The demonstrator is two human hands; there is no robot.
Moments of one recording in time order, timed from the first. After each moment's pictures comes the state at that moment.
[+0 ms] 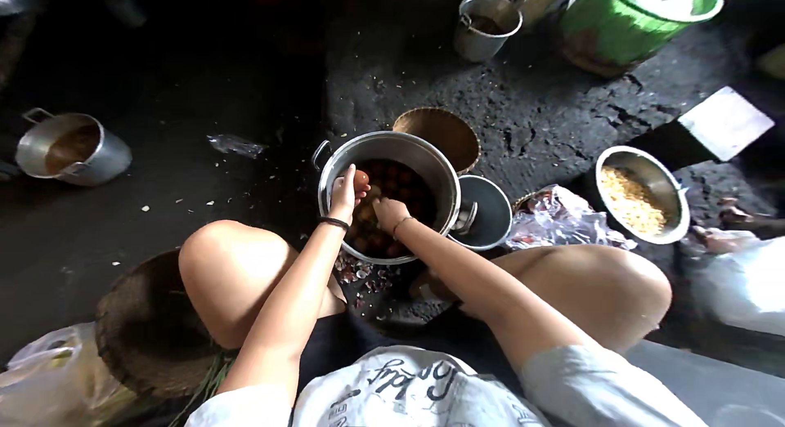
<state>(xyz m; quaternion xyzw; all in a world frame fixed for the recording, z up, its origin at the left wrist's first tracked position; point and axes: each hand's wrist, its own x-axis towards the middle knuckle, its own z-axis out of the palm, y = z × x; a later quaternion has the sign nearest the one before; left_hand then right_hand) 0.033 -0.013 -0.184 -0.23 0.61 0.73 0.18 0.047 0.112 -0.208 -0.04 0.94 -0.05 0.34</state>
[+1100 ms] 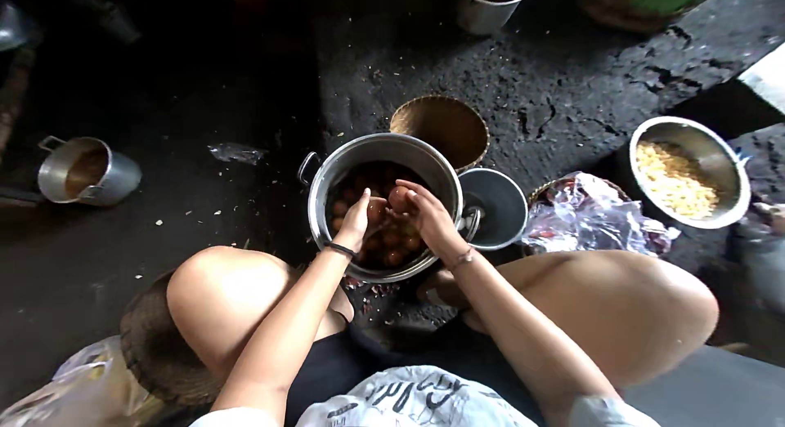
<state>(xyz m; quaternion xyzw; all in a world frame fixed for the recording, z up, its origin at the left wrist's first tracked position) 0.057 0.010 -0.186 -0.15 0.64 0.70 0.29 0.082 0.181 -0.166 0.07 0.64 -0.76 0.12</state>
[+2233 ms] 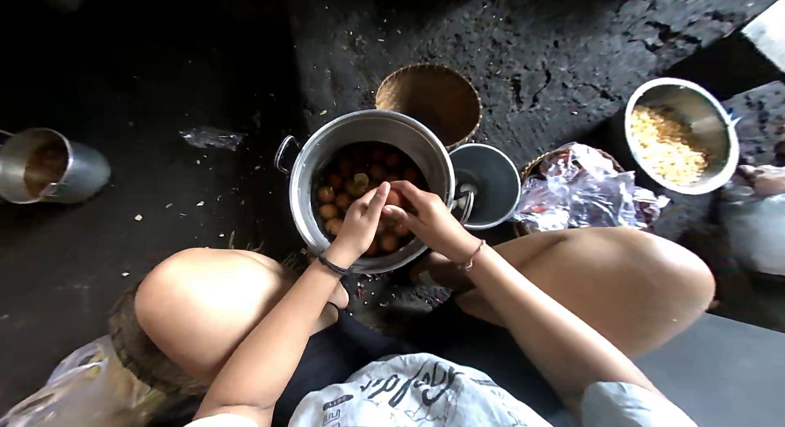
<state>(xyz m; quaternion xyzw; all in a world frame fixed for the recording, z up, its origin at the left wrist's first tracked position) 0.085 0.024 -0.143 0.04 0.75 0.62 0.24 0.101 0.200 -0.142 -0.14 0.86 -0.49 0.05</state>
